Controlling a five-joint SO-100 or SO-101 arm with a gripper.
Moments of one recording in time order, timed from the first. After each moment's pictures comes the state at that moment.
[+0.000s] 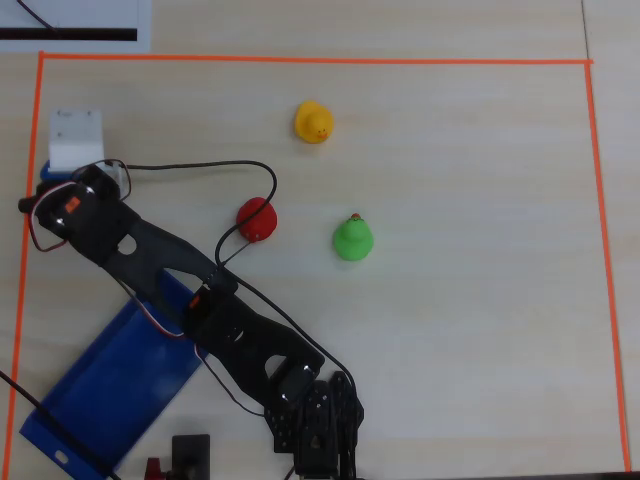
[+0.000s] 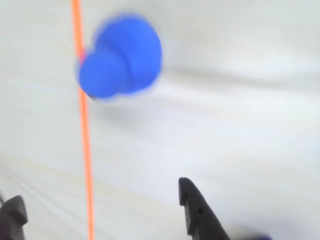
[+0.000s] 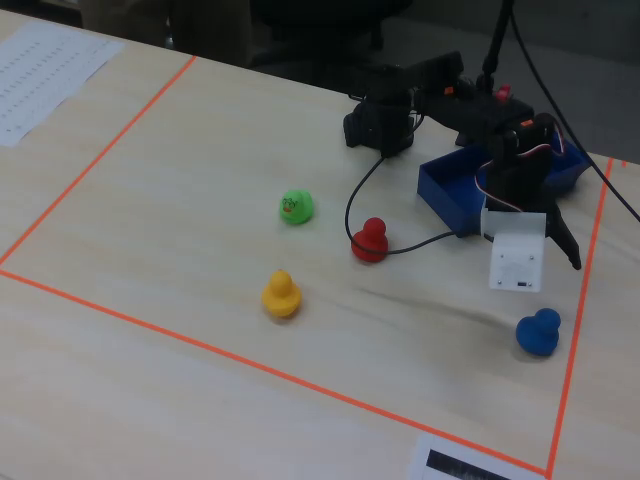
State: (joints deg) arm -44.7 44.2 26.9 78.7 -42.7
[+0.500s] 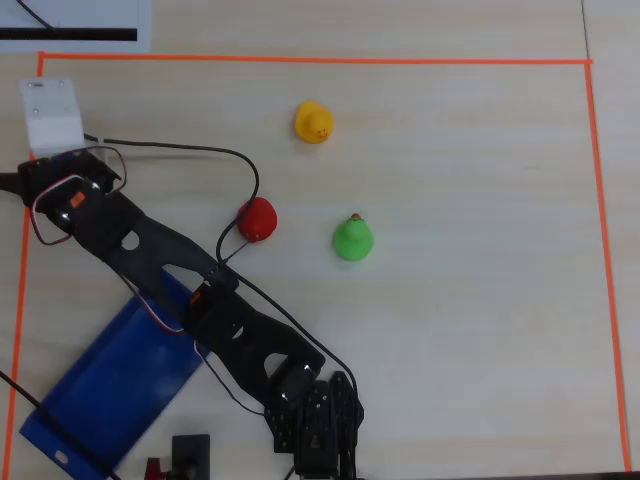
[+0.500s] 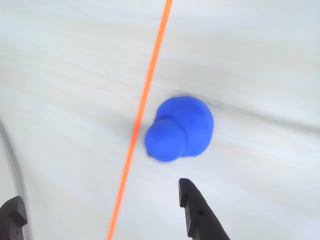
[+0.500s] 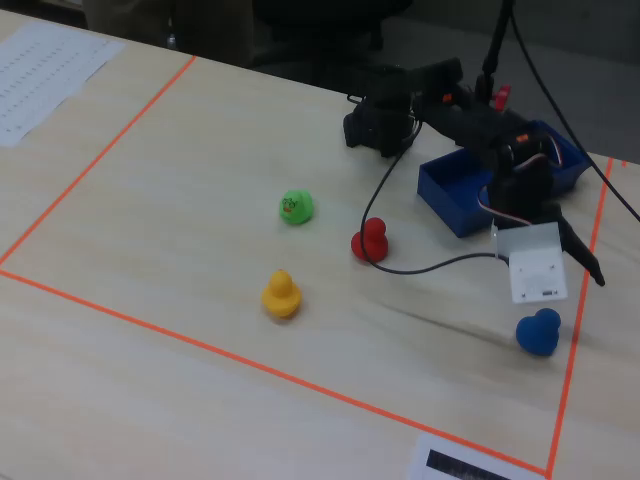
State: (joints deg) arm -44.6 40.7 27.2 61.9 -48.1
